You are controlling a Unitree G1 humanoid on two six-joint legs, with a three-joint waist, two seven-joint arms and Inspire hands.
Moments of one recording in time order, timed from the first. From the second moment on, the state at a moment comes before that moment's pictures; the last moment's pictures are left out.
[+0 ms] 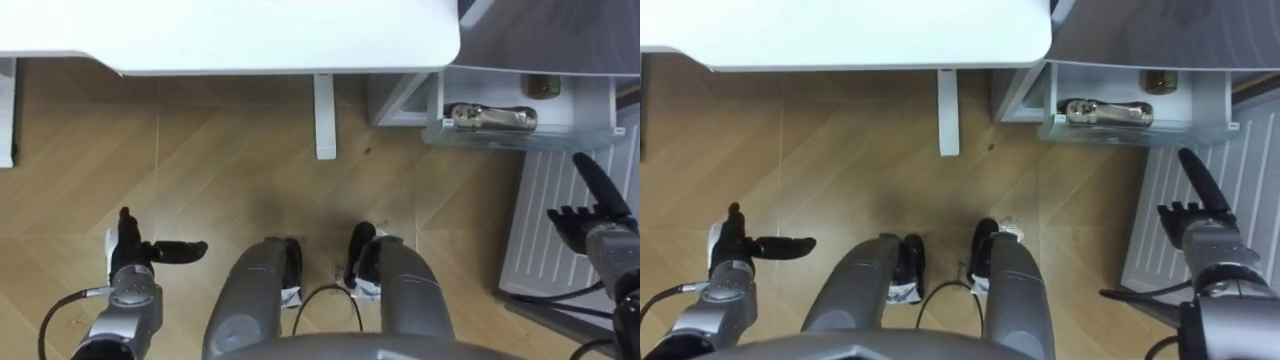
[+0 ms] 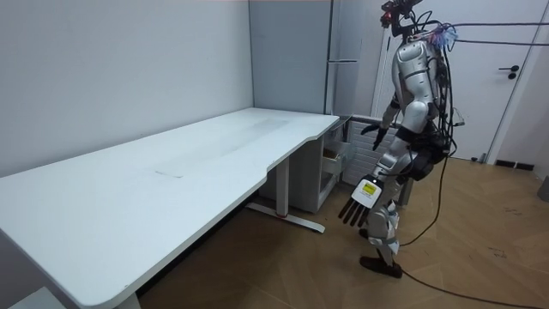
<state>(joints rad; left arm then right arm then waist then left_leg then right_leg) 0.07 0.33 -0.20 0.77 -0.28 0.01 0.40 -0.30 -0.54 -0.06 1.25 1.60 0.03 -0.11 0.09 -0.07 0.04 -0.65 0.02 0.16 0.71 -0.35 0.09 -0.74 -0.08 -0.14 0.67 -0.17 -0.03</state>
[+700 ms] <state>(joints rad) 0.05 0.34 -0.24 0.77 -0.28 0.02 0.45 -0.49 -0.54 0.00 1.16 1.63 -0.05 0.00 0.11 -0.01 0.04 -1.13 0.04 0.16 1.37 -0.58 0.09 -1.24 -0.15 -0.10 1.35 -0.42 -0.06</state>
